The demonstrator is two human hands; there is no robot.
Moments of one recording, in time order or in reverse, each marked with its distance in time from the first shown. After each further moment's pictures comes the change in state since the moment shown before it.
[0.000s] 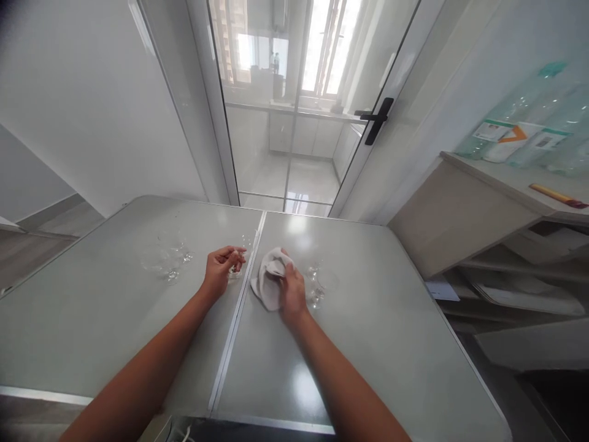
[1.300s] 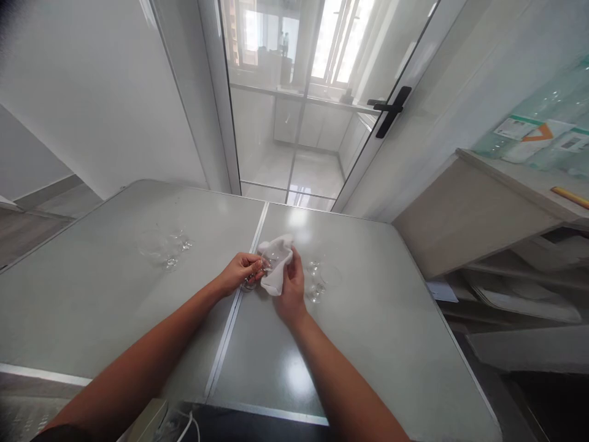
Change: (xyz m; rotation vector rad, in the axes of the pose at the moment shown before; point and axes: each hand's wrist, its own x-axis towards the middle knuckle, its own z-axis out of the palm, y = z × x) left_hand -0.015 0.000 0.031 -0.167 -0.495 -0.363; right_hand -0.009 0.004 0.005 0.109 -0.010 -0.094
